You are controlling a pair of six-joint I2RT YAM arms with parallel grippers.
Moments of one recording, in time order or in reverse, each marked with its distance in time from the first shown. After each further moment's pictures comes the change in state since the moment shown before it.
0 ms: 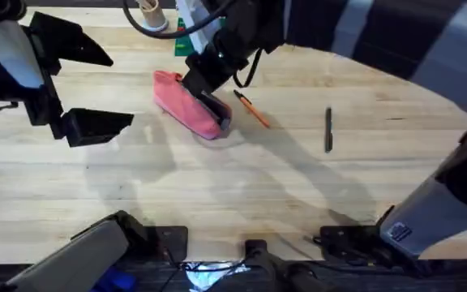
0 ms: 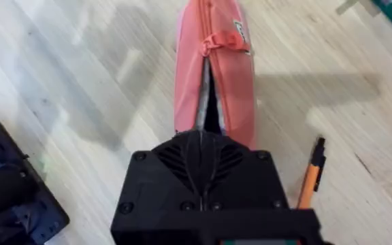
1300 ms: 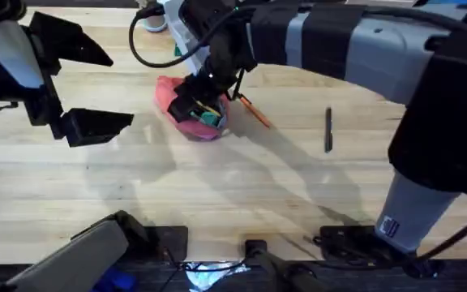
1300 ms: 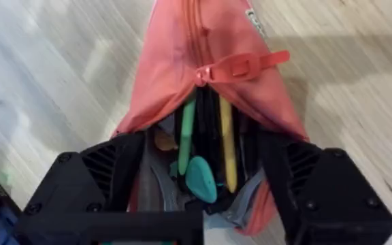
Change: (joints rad) left arm 0.000 0.000 0.000 0.000 0.000 0.000; right arm 0.004 0.160 0.002 0.060 -0.001 -0.003
